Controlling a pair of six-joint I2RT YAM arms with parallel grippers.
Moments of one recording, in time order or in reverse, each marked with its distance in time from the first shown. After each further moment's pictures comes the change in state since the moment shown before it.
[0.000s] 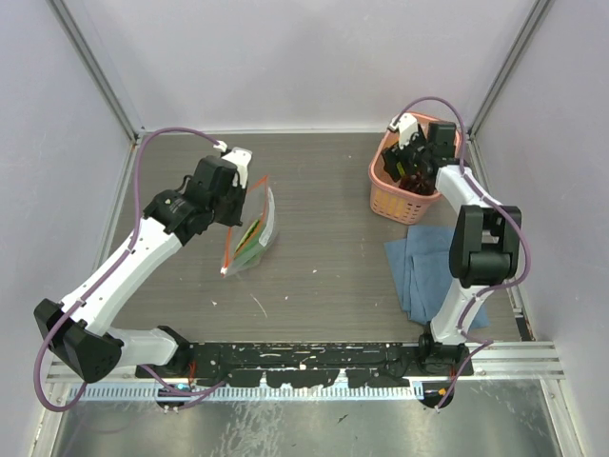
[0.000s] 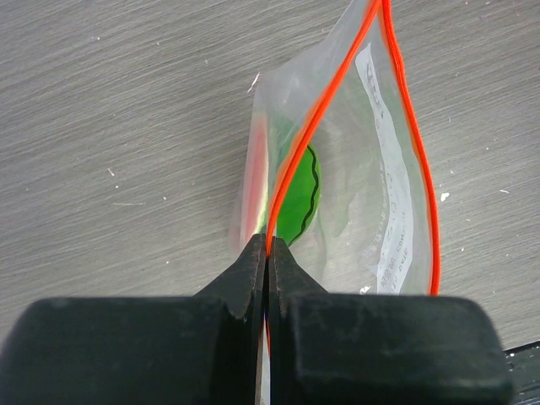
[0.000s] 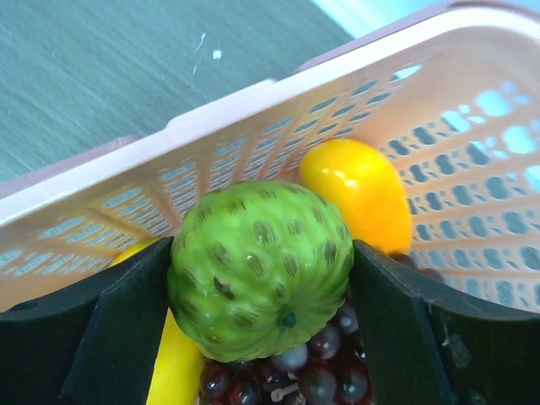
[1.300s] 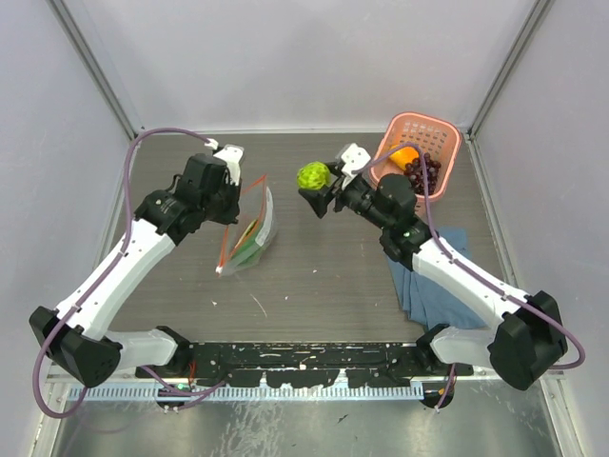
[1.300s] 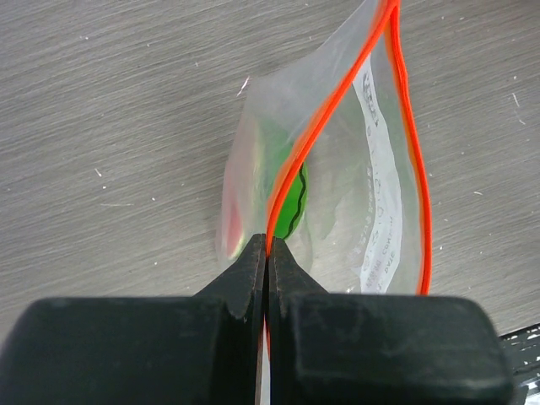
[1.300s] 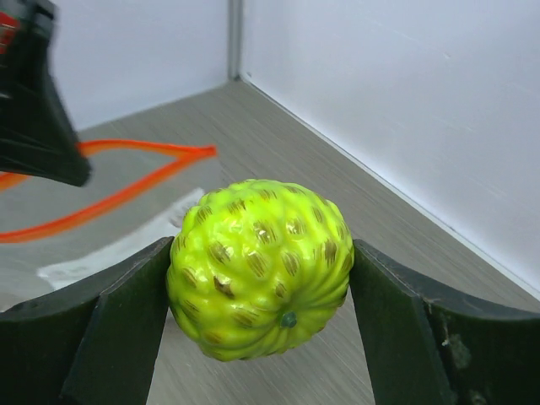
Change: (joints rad) left arm 0.045 -0.021 0.000 0.001 0.071 -0.011; right arm 0.599 -0.663 -0.503 0.505 0.169 0.492
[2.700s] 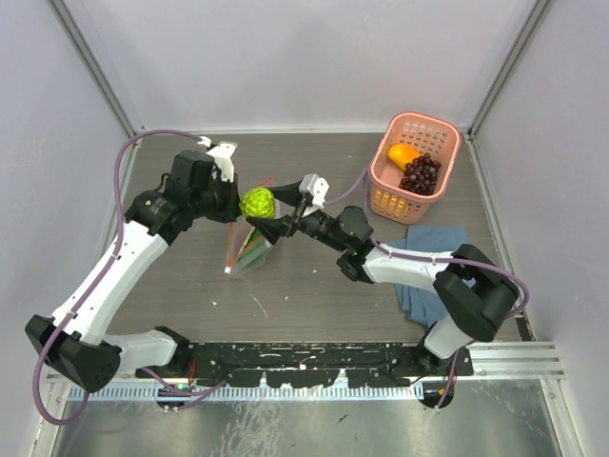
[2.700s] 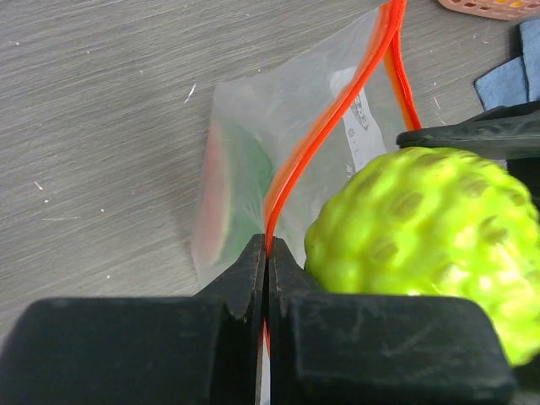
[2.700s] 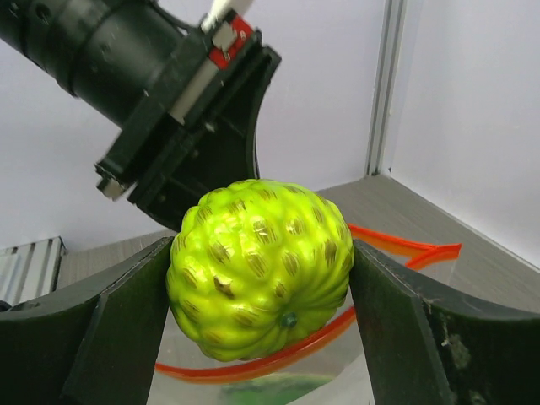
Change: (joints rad) left arm 0.063 -0.034 0.000 0.024 0.194 -0.043; right arm 0.287 0.336 -0.093 0.764 -0.020 0.236
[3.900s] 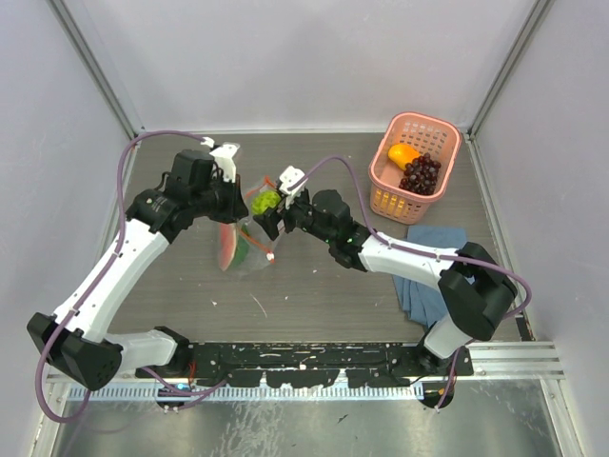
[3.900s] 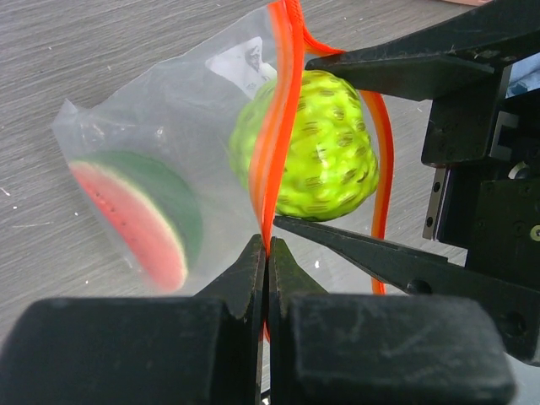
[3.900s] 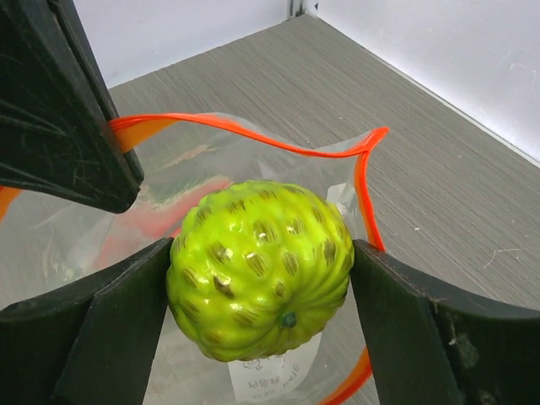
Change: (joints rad) left arm 0.011 0.011 0.000 0.000 0.081 0.000; right arm 0.000 0.011 0.154 -0.594 0.200 -0.163
